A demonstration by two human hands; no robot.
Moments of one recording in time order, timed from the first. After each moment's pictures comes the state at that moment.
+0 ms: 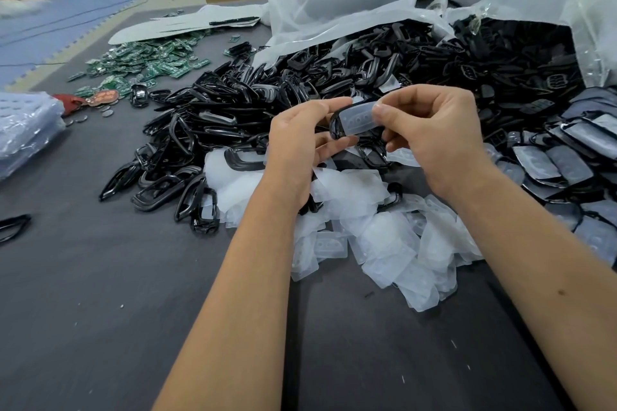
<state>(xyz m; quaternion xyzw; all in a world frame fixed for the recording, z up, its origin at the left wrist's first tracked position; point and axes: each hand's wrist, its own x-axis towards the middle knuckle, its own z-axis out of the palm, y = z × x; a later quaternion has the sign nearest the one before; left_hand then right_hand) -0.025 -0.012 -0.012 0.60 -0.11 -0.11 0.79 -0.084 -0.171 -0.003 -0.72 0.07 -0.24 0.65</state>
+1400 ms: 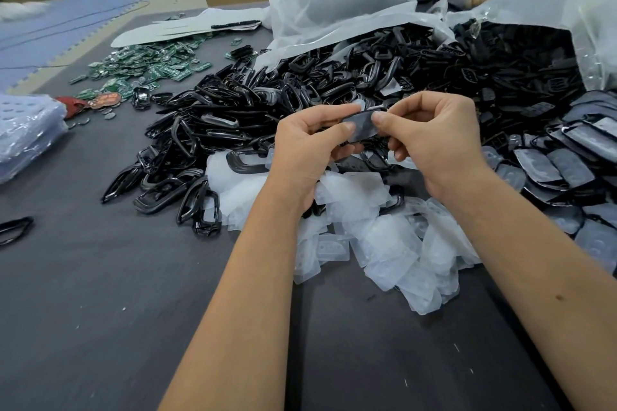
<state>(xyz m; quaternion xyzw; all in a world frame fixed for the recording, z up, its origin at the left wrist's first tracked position) -0.030 -0.012 -0.014 0.61 -0.16 -0.10 0.77 -0.077 -0.171 -0.010 -0.71 0.13 -0.24 0.65</state>
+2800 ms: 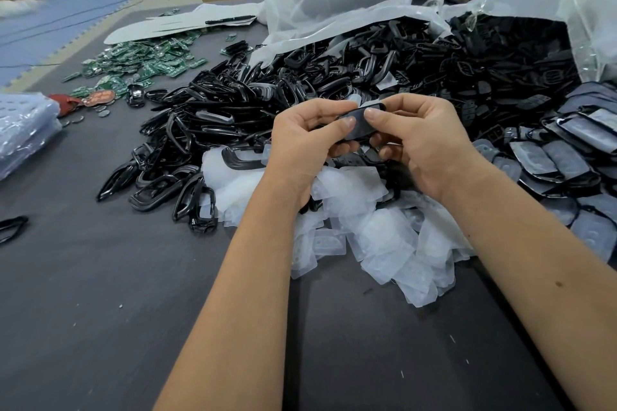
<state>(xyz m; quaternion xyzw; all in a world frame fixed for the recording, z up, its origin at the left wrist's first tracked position) -0.028 -0.012 -0.016 0.63 -0.17 -0.10 0.75 -0.077 -0.169 -0.011 -0.65 0.12 -0.14 0.74</state>
